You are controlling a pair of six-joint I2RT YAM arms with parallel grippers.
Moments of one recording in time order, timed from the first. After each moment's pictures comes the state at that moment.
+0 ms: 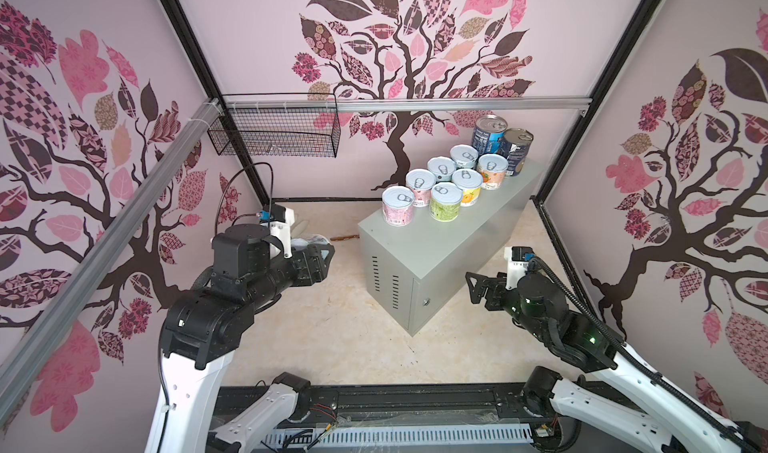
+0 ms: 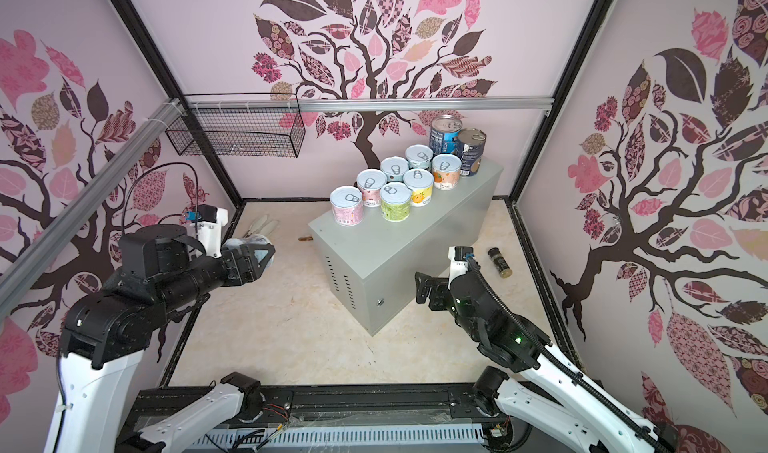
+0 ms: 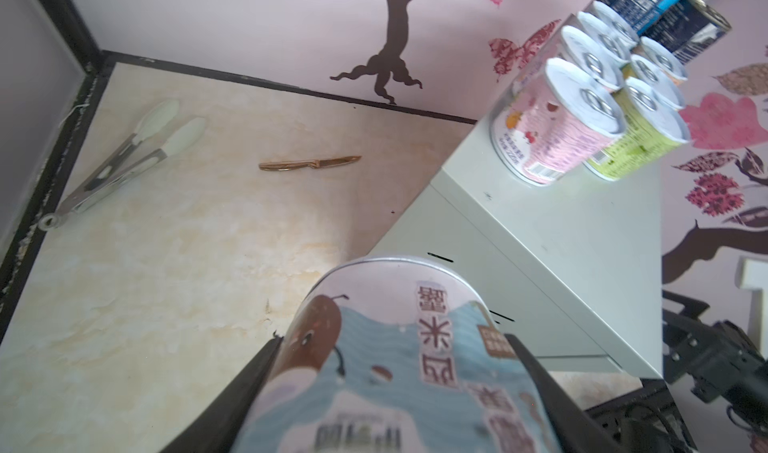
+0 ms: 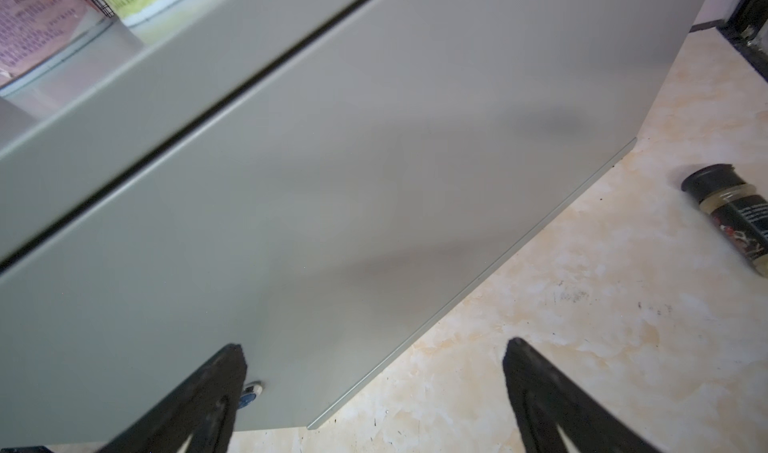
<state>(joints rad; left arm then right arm) -0.39 0.97 1.64 -1.22 0.04 -0.36 0.79 0.70 0.85 -0.59 0.40 0.58</state>
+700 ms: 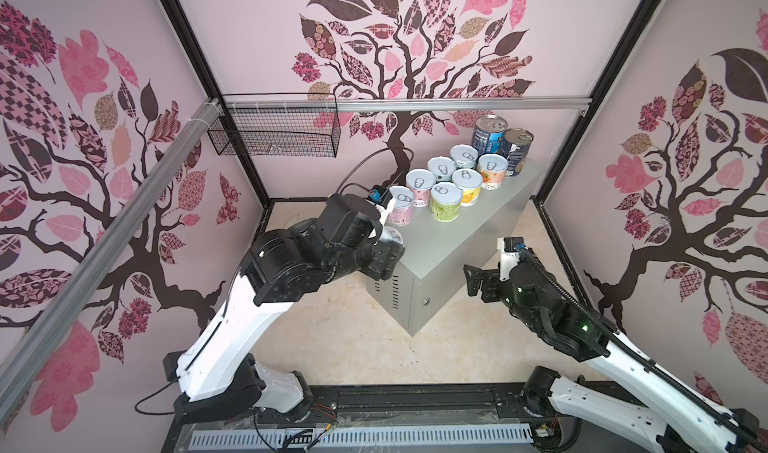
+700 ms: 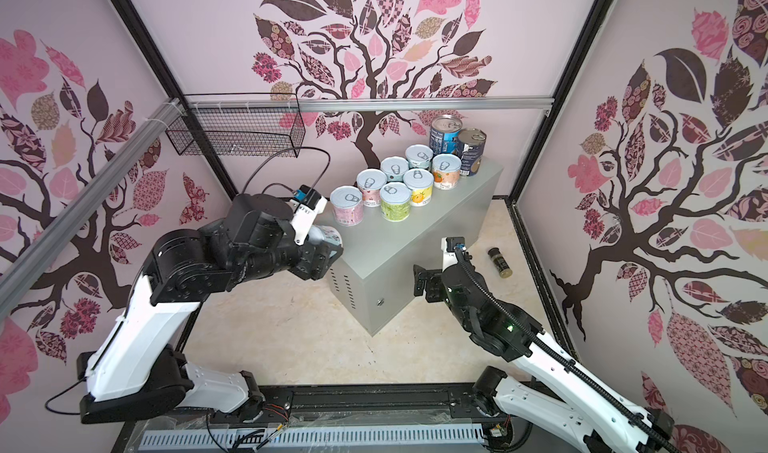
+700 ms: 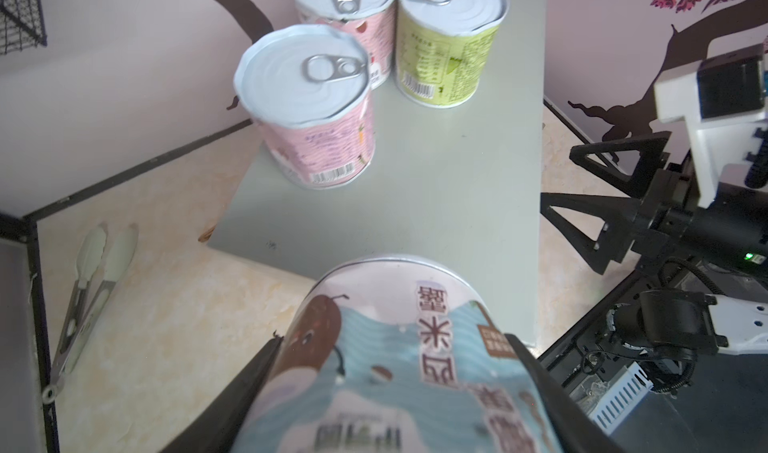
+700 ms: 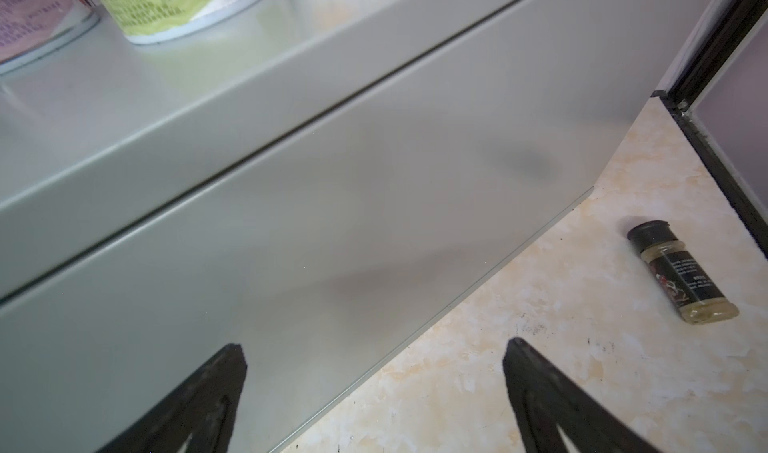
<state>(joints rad) -0.97 1.46 2.18 -1.42 -0.29 -0.24 0.79 0.79 0.92 -0.60 0.46 0.45</state>
